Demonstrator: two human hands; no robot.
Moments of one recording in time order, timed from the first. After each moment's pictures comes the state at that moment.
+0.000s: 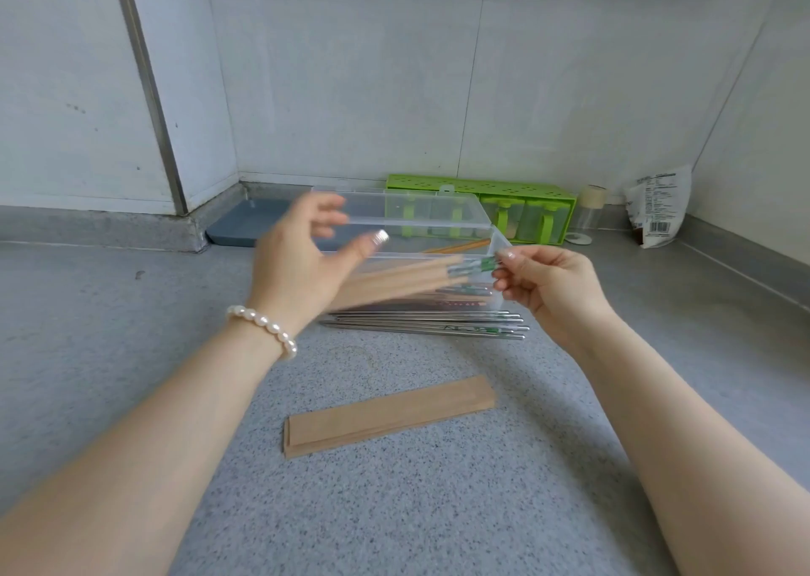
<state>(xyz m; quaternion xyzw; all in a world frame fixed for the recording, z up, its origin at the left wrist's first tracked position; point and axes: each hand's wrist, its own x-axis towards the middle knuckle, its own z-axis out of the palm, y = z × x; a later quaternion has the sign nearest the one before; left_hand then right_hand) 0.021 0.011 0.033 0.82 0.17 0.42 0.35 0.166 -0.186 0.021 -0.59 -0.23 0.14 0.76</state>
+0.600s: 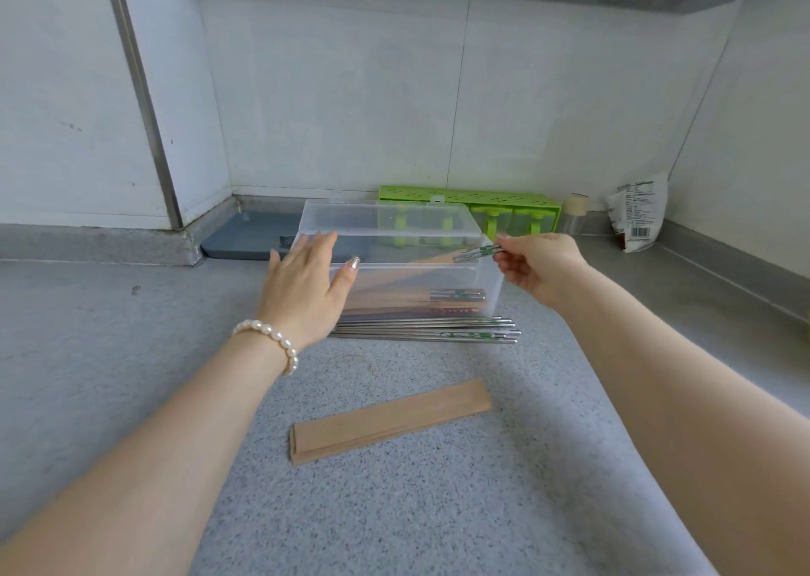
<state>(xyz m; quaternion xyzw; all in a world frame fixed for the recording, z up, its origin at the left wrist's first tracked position) 0.038 0.038 0.005 0.94 0.19 0.26 0.13 0.198 -0.168 0.048 -0.69 -0.07 0.13 0.71</state>
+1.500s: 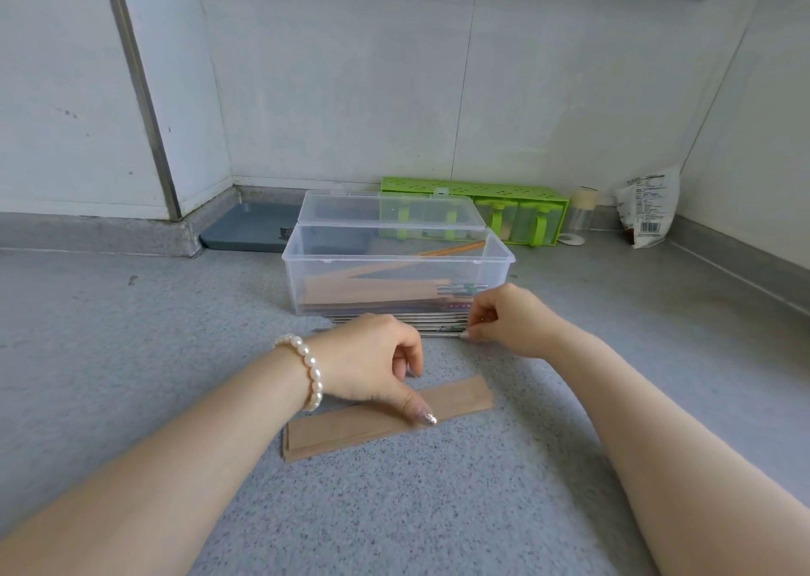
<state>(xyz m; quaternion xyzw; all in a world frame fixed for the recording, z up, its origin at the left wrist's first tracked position) 0.023 -0.023 0.010 0.97 -0.01 -0.04 0.23 0.178 -0.173 -0.003 -0.90 -0.37 0.06 0.20</state>
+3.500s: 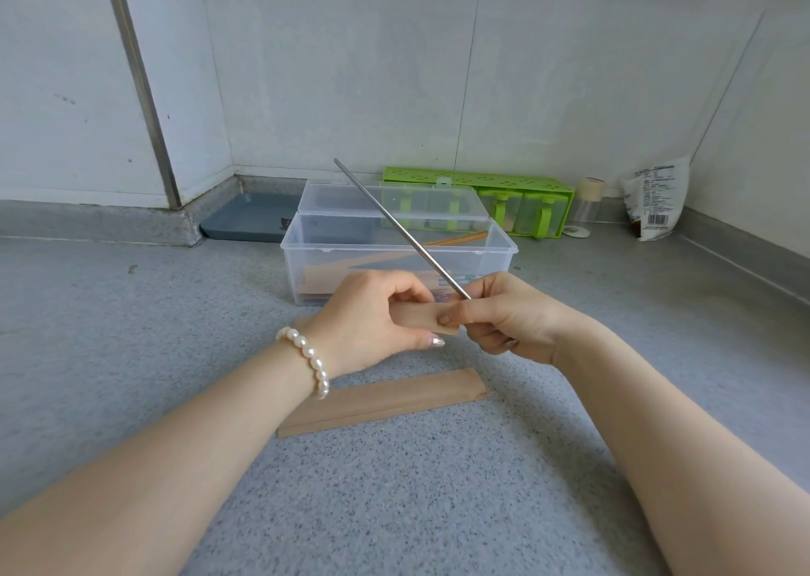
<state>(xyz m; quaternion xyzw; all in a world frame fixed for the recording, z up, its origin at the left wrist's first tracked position) 0.024 -0.031 0.010 0.92 0.04 0.21 0.33 0.144 -0.174 0.014 -0.72 -0.34 0.33 0.50</state>
